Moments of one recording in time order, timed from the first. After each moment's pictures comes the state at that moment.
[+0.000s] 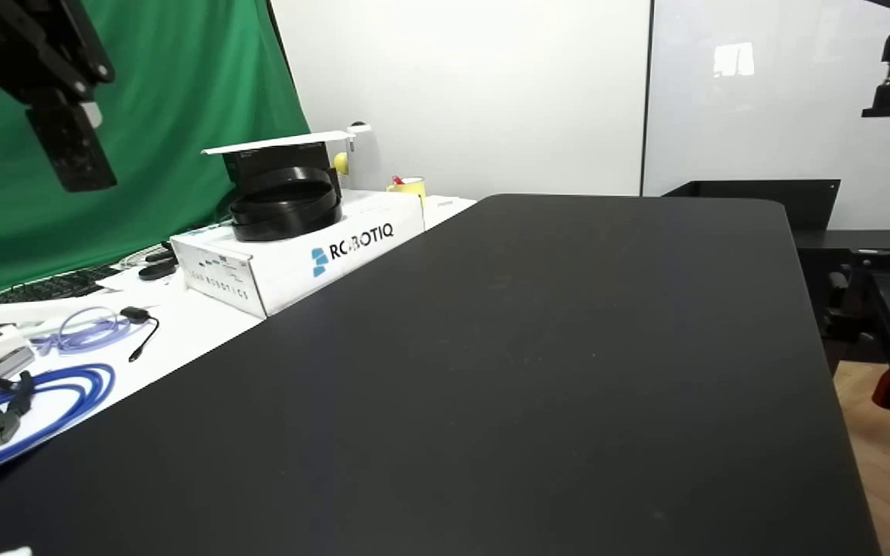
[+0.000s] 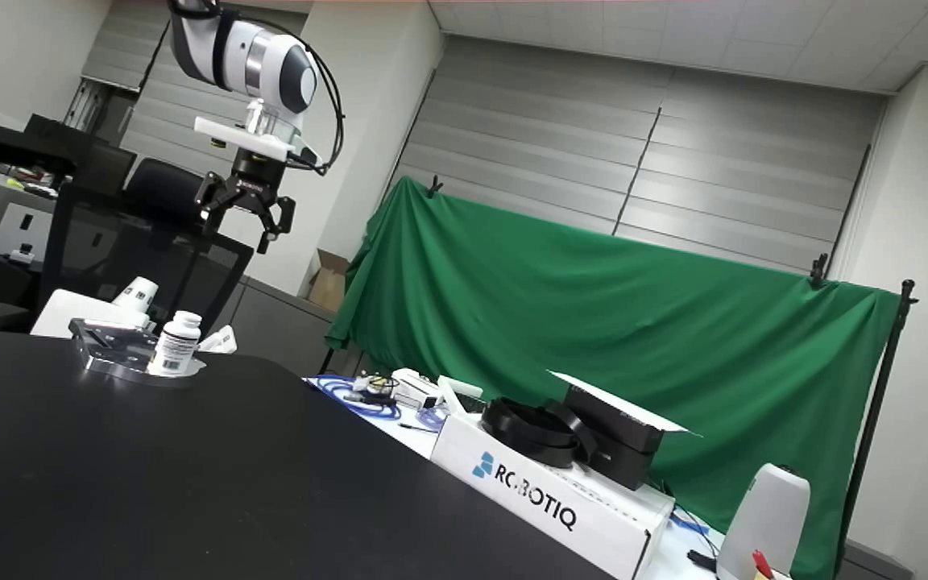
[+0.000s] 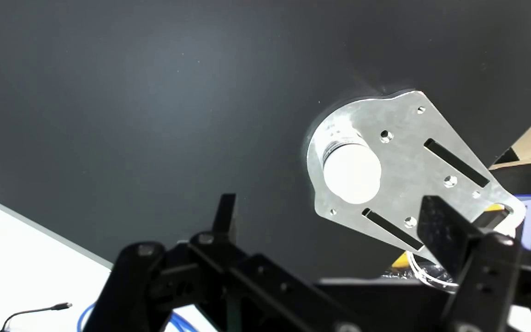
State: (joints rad) arm 0.39 0.42 0.28 -1.60 -0.19 2.06 0.14
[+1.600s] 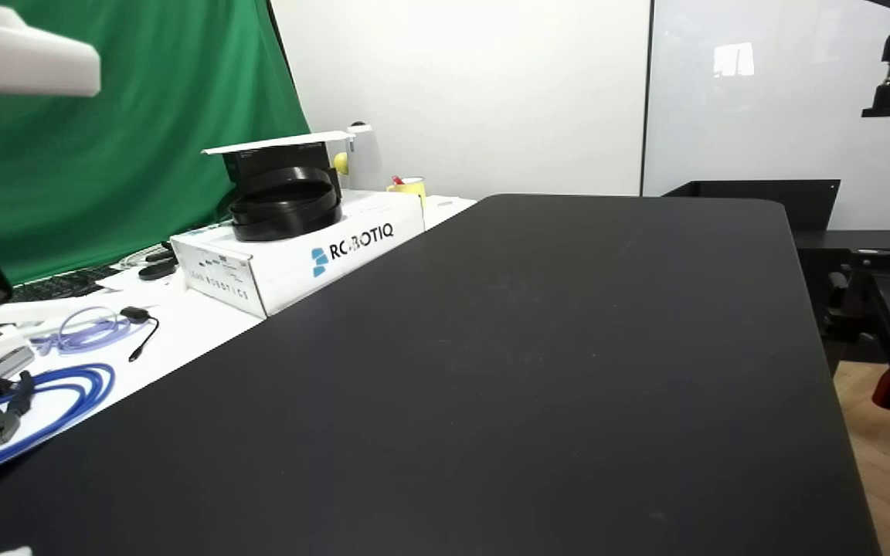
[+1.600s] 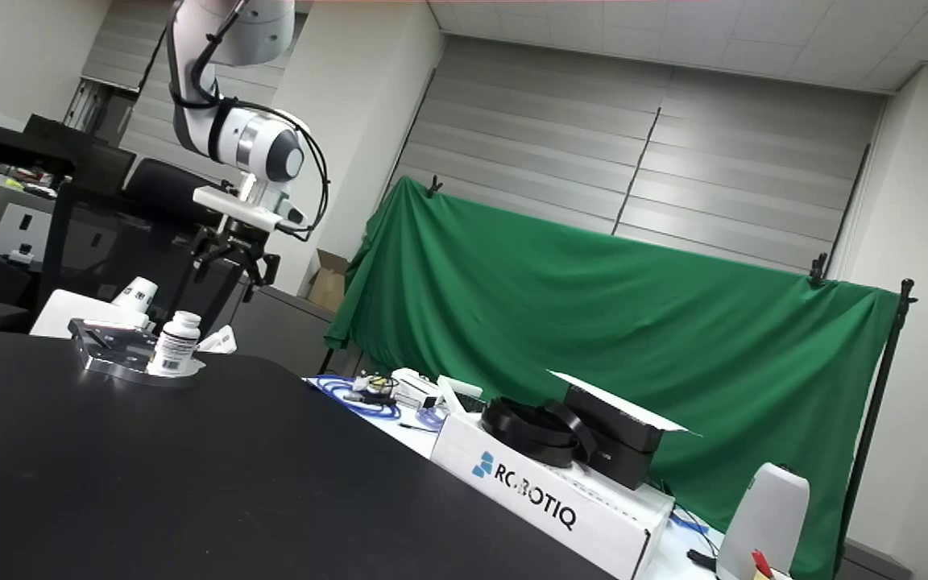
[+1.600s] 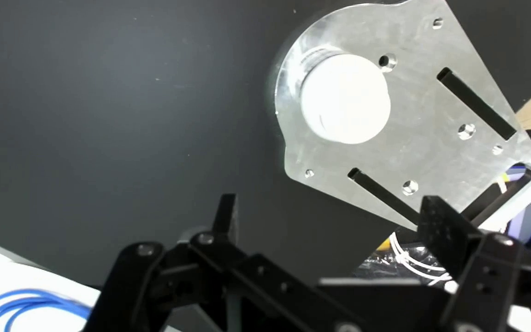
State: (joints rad) arm 0.49 0.80 0.22 -1.24 -0.14 2.11 0.07
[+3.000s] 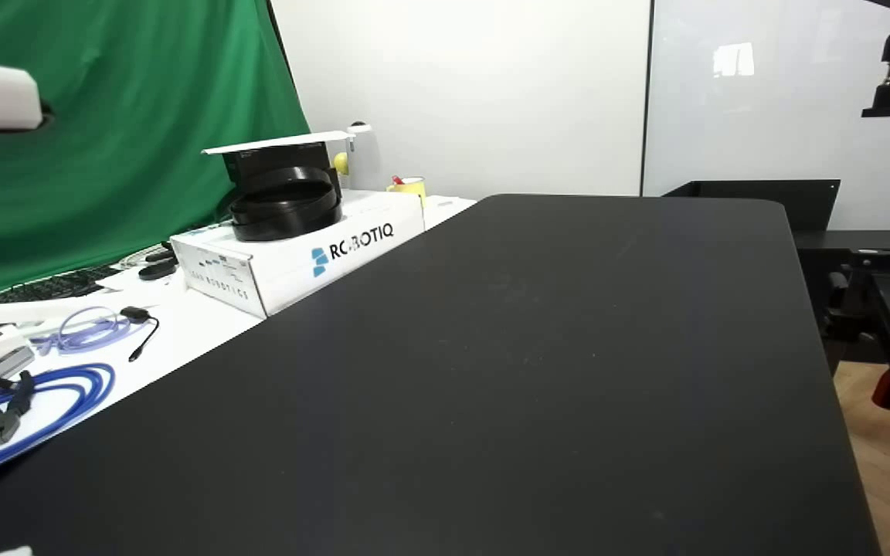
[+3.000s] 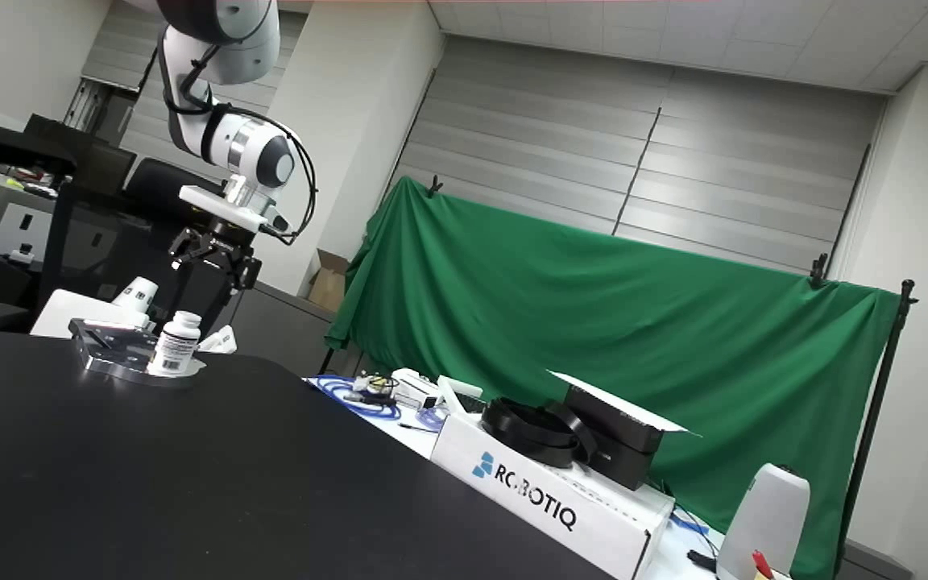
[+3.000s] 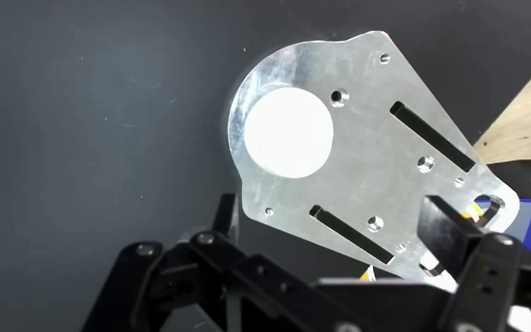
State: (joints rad) arm 0.54 0.91 0.21 -1.05 -0.10 1.92 0.08
